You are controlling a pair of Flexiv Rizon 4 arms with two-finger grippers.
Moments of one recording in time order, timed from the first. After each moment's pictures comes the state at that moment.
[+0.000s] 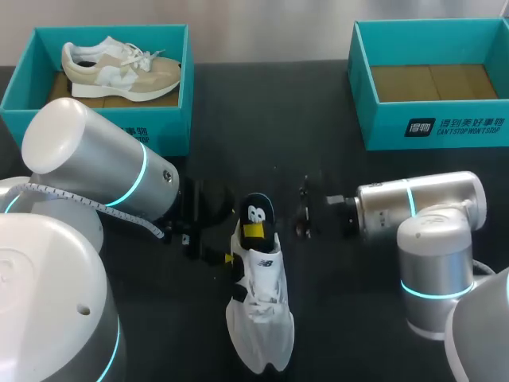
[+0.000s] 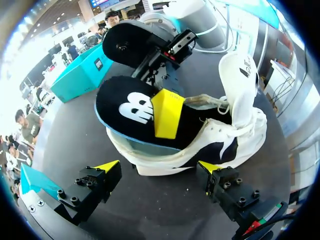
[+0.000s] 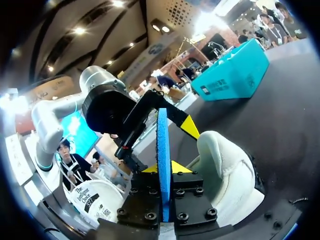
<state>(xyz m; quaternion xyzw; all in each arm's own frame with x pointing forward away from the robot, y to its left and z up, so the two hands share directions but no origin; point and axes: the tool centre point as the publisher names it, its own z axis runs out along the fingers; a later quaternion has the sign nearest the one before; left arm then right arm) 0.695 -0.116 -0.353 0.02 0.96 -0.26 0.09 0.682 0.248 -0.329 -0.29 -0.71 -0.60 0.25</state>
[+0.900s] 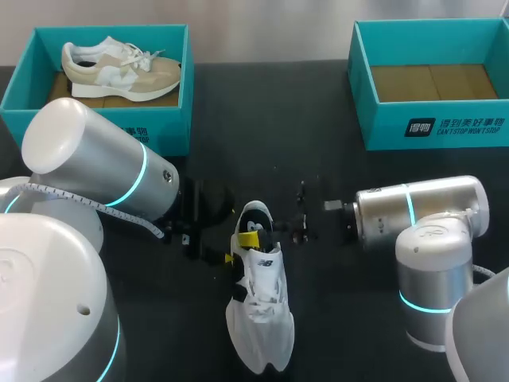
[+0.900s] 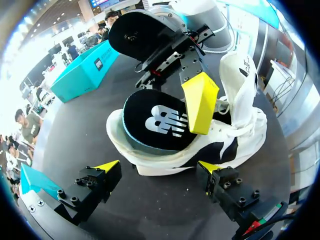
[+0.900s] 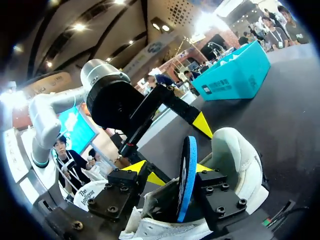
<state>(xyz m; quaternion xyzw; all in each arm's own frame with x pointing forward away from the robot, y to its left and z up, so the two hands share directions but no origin) 0.695 -0.116 -0.353 0.02 0.96 -0.26 0.09 0.673 0.251 -0.320 -0.28 -0.72 -0.59 0.21</state>
